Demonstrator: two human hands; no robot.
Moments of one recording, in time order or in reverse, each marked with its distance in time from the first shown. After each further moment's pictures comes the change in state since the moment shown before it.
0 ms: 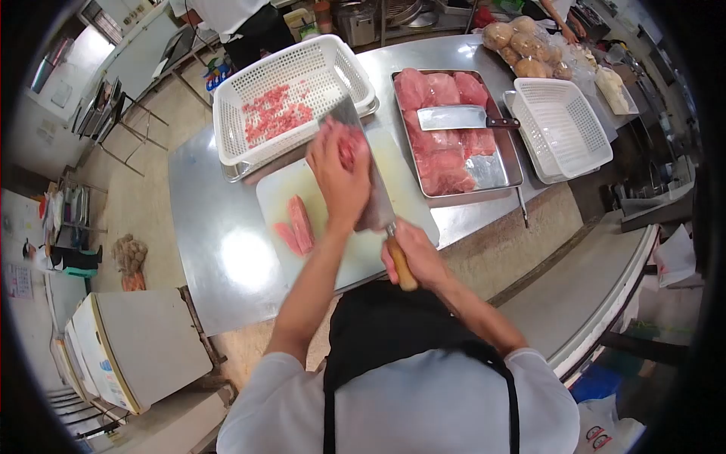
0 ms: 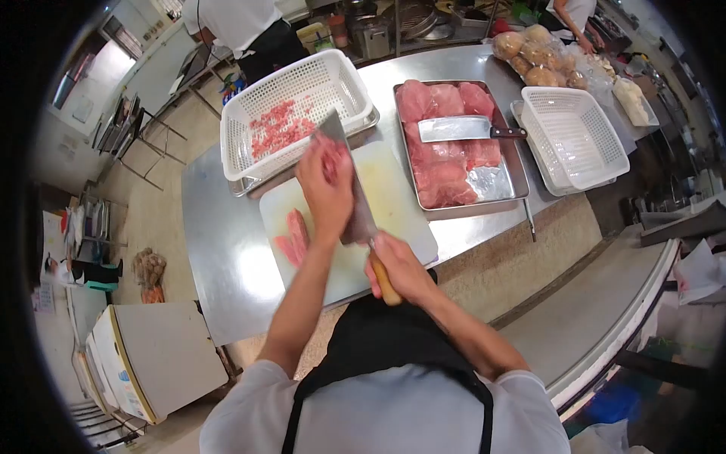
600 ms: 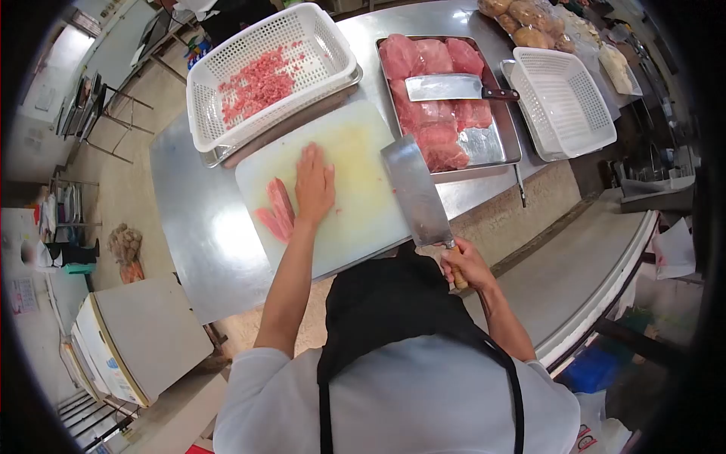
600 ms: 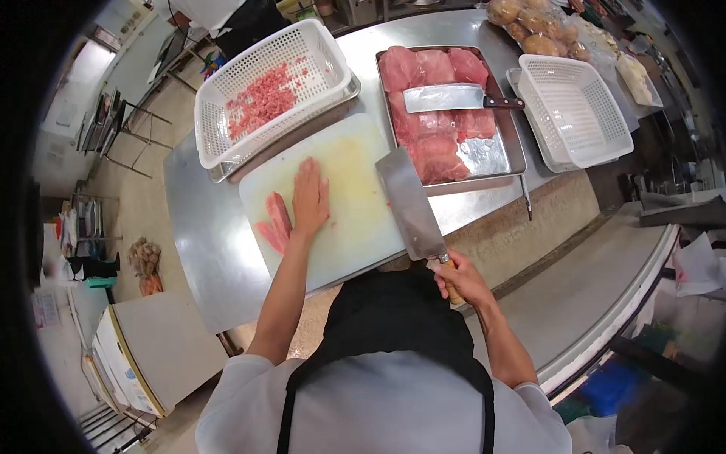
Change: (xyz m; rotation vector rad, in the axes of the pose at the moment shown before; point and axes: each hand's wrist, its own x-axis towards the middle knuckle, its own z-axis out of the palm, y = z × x) left_hand -0.105 -0.125 0.008 0.180 -0.573 -0.038; right_hand -0.090 0.082 -0.136 0.018 0.234 0.297
